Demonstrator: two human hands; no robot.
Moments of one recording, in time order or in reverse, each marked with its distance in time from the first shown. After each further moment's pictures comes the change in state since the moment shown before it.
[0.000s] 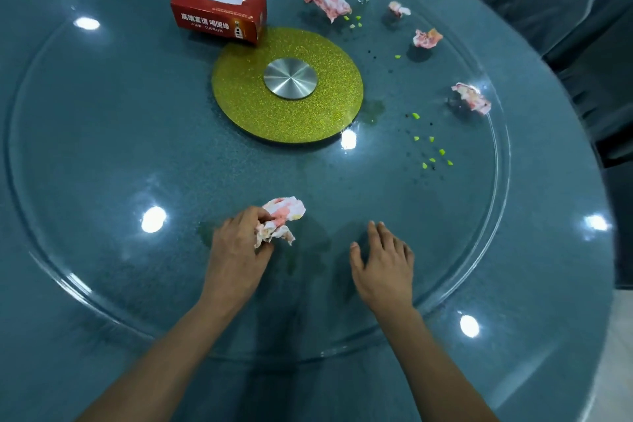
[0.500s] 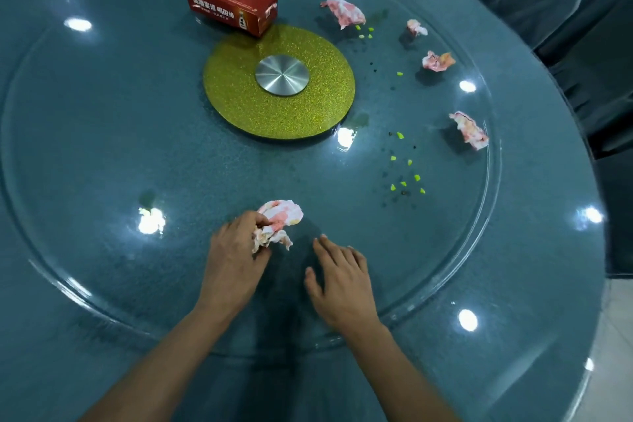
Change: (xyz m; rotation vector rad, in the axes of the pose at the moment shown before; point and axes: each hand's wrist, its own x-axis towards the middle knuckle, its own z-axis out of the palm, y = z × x) left_hand -0.014 0.007 0.005 -0.026 -0.014 0.015; right_hand -0.044 -0.026 0.016 0.050 -0.024 -0.353
